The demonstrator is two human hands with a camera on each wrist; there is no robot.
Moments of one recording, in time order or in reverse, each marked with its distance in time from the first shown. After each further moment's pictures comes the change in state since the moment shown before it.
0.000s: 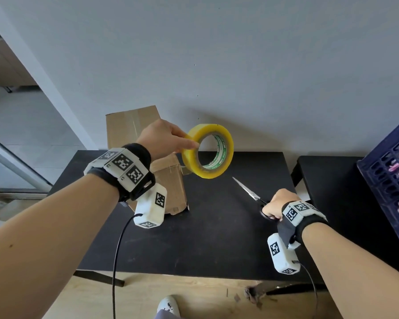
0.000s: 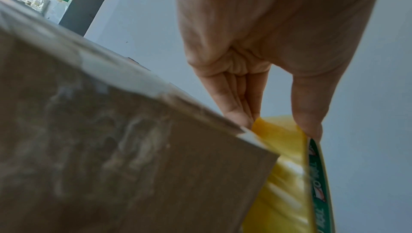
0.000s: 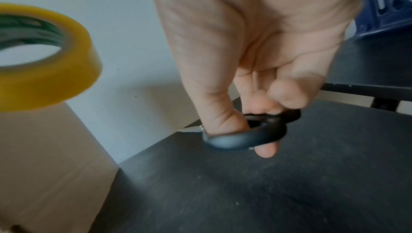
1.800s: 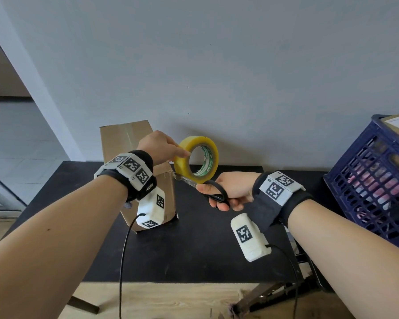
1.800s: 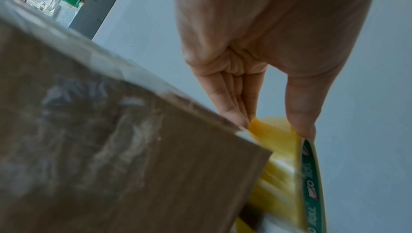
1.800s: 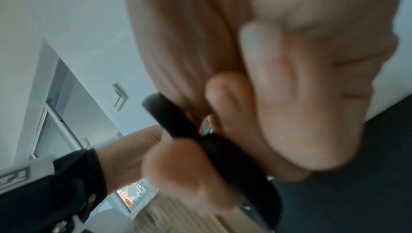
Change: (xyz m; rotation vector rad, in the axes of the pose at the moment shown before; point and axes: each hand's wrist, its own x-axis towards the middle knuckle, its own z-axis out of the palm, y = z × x) left_hand -0.006 0.000 -0.003 -0.001 0.044 -0.025; right_hand -0.111 -0.086 -0.059 0.290 -0.493 -0.477
